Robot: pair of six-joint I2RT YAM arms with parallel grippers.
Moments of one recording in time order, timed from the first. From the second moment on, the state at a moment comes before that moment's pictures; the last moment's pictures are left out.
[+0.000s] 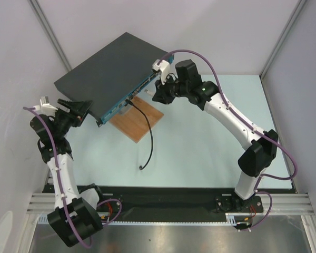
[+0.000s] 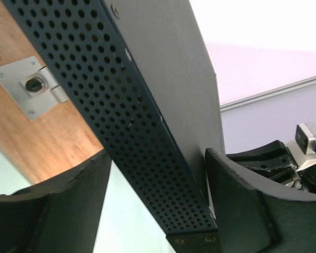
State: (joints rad) left arm 0.51 0.91 0.72 0.10 0.81 -1.00; right arm 0.65 1.77 1.82 -0.52 -0.43 -0.16
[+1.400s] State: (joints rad) left arm 0.51 0.91 0.71 0.14 0.80 -1.08; right arm 0.68 1.84 1.88 -0.49 -0.39 -0.04
